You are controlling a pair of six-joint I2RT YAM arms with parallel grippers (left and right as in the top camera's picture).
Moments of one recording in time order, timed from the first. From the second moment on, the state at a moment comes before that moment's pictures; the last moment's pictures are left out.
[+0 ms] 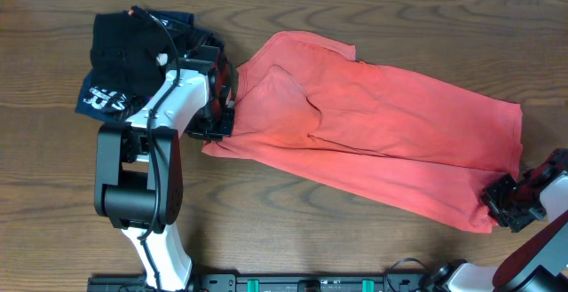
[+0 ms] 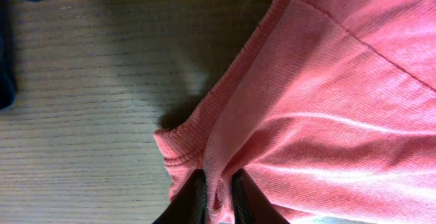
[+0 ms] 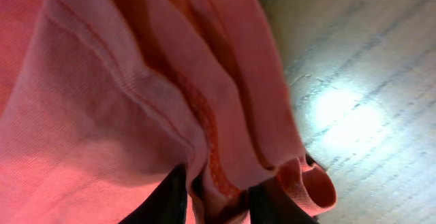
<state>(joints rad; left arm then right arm) -0.15 1.98 1.34 -1.02 -0.02 -0.04 -0.75 1.53 0.71 -0.73 -0.12 0.28</state>
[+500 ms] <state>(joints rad) -0.15 1.98 1.34 -1.02 -0.01 -0.04 -0.75 1.53 0.71 -0.85 -0.11 0.28</state>
